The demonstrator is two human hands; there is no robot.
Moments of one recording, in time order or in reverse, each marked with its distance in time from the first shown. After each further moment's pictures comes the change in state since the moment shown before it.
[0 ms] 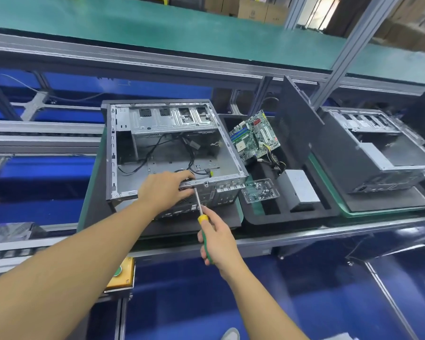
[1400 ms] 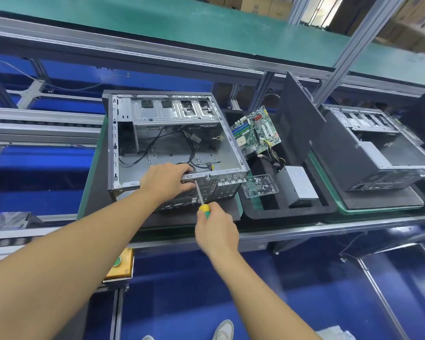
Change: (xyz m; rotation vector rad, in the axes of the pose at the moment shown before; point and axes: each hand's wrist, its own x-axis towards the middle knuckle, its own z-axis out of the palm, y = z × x) left_hand 0.005 -0.002 0.004 0.011 -0.041 -0.018; right_hand -0.007 -0.026 0.016 -0.918 0.335 -0.093
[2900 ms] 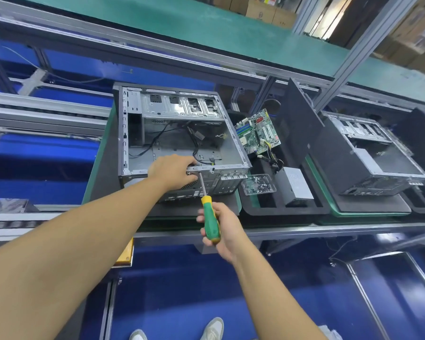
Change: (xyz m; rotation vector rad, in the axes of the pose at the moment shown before) left_hand -0.002 -0.003 -0.001 -0.085 -0.049 -0.045; right_hand -0.011 0.018 -0.004 1.118 -0.433 0.336
